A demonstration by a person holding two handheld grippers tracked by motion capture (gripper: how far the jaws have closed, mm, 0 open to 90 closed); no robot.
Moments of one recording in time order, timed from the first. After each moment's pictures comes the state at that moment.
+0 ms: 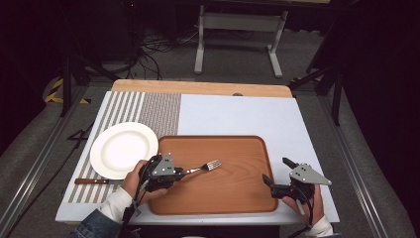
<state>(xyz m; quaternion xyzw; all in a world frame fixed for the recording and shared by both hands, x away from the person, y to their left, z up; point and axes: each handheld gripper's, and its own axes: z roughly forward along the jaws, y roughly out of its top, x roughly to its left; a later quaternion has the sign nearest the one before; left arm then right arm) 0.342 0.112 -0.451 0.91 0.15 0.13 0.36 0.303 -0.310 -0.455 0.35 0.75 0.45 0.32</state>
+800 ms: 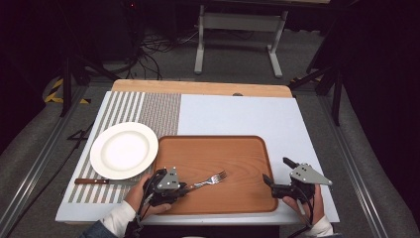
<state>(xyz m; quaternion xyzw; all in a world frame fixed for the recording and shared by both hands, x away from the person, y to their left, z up) 0.319 0.106 -0.468 0.91 0.15 0.09 0.37 0.303 -0.311 -0.455 0.35 0.75 0.45 0.32</state>
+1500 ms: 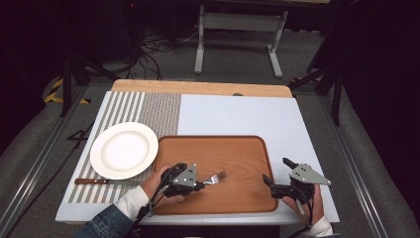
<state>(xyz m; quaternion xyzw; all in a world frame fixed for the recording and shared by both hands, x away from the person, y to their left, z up) 0.341 0.057 -0.457 0.93 0.00 0.07 0.36 0.304 -0.311 -0.458 0.36 0.75 0.45 0.32</state>
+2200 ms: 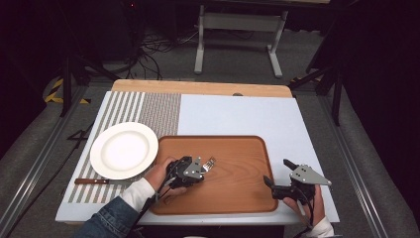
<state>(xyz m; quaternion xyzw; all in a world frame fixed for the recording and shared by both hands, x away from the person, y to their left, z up) 0.364 0.053 -0.458 0.95 0.04 0.10 0.30 0.303 -0.313 -0.460 0.36 0.76 0.44 0.31</state>
